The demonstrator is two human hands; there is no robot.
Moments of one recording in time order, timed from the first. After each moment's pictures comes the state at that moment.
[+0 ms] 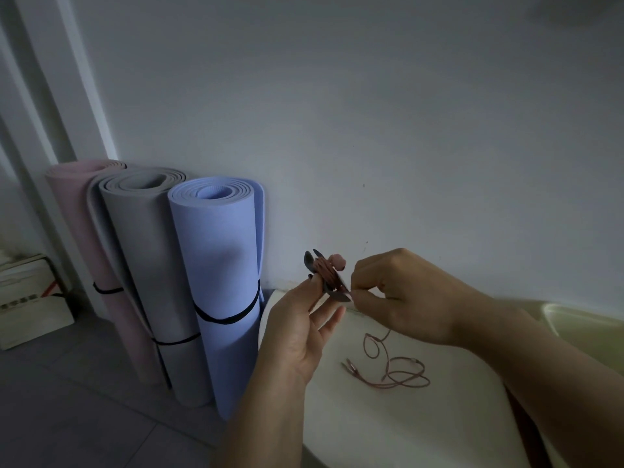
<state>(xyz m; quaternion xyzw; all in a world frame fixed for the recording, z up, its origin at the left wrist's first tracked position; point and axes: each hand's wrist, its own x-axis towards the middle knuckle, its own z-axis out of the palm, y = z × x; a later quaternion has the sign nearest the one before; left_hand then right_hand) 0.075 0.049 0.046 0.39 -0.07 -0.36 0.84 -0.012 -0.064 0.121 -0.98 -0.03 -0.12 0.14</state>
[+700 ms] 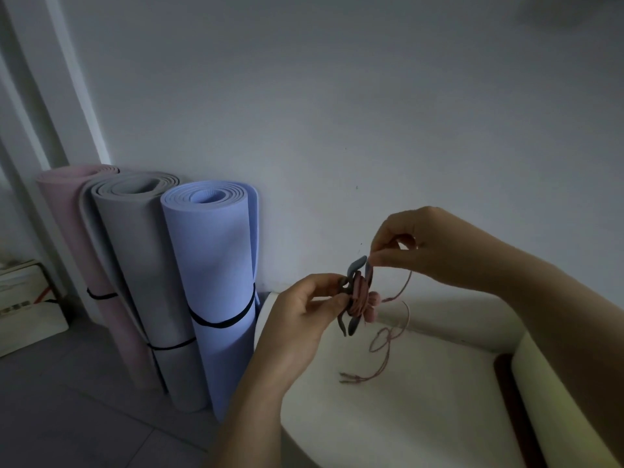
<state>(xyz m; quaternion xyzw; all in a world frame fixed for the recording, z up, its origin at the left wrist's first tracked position) 0.074 0.059 0.051 0.64 -0.33 -0.18 0.66 -0.014 -0.099 0.157 -0.98 0.02 -0.13 0.17</state>
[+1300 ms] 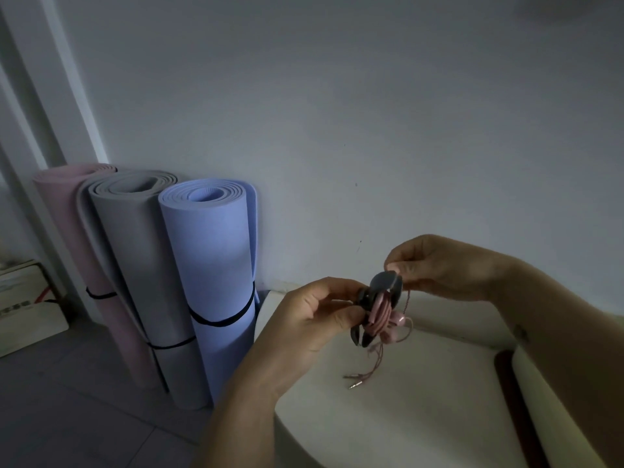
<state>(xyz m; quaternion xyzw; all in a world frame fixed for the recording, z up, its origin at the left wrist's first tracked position) 0.073 0.065 0.051 0.57 -0.40 -0.26 0.67 -0.013 -0.133 0.124 -0.81 0.04 0.07 0.58</state>
